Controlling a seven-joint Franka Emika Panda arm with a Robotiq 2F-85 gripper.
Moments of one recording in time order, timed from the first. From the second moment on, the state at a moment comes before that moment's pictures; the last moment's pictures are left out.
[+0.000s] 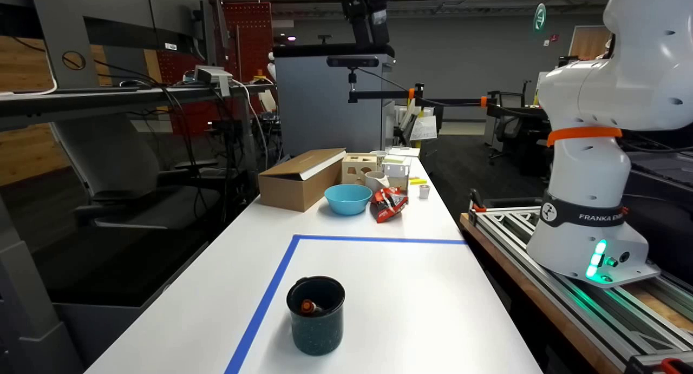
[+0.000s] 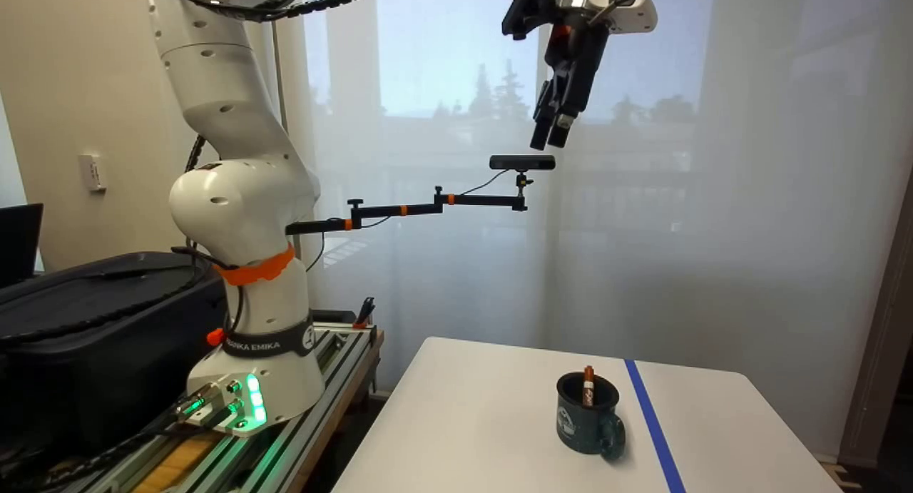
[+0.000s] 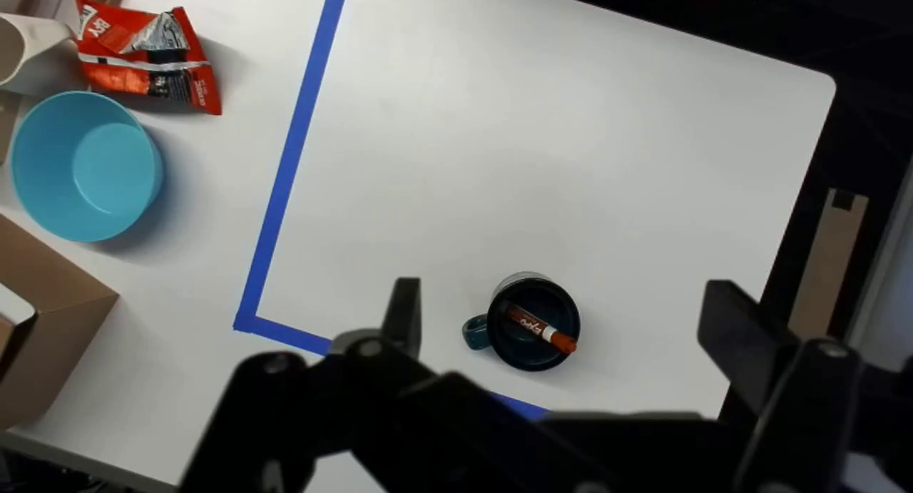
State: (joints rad) arm 0.03 -0.25 0.06 -1.94 -0.08 1.45 -0.06
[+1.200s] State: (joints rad) arm 0.03 0.09 0.05 -2.06 -0.08 1.98 -0.57
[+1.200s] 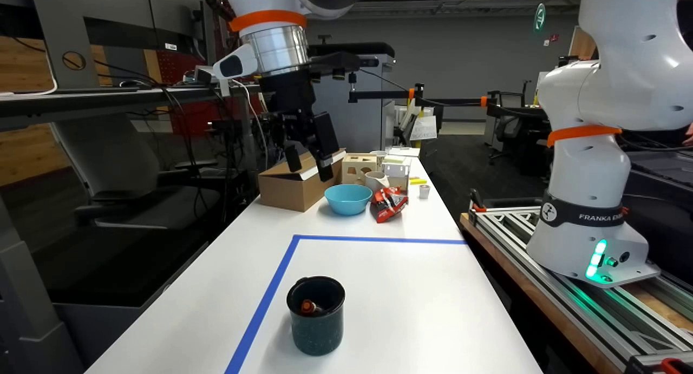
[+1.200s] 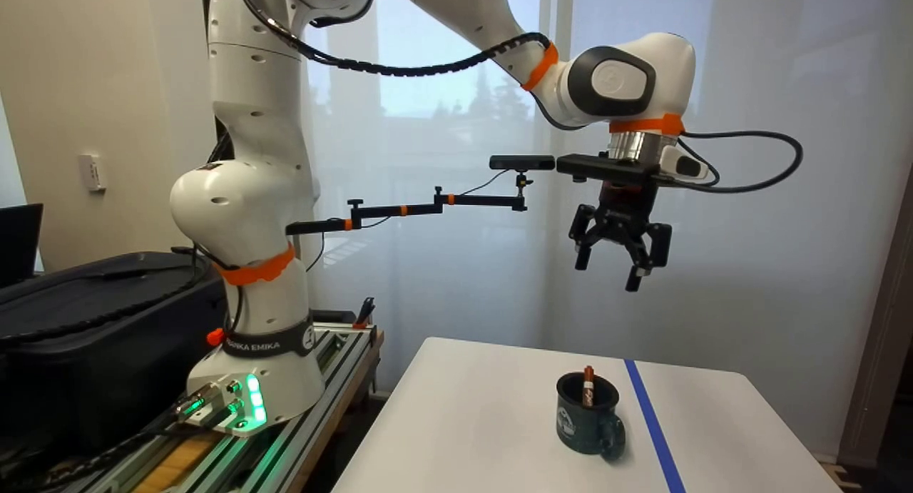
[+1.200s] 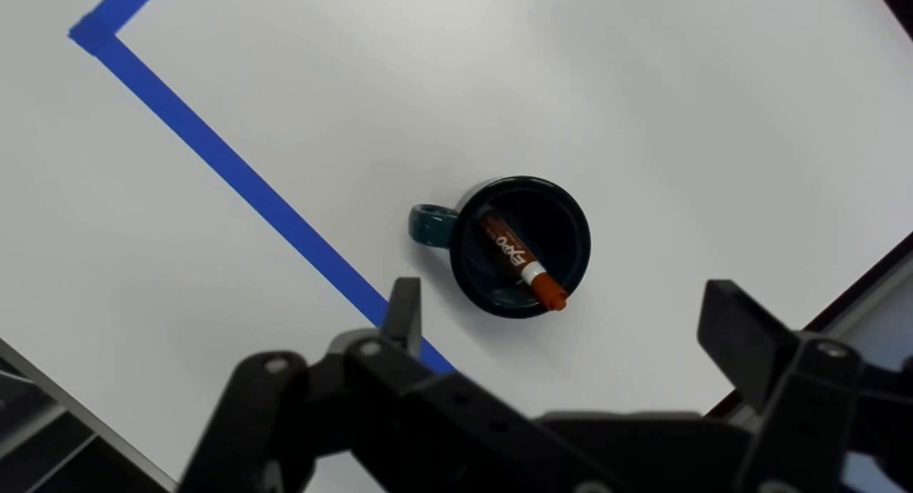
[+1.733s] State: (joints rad) arm -0.05 0.14 0.01 -2.05 0.01 1.93 -0.95
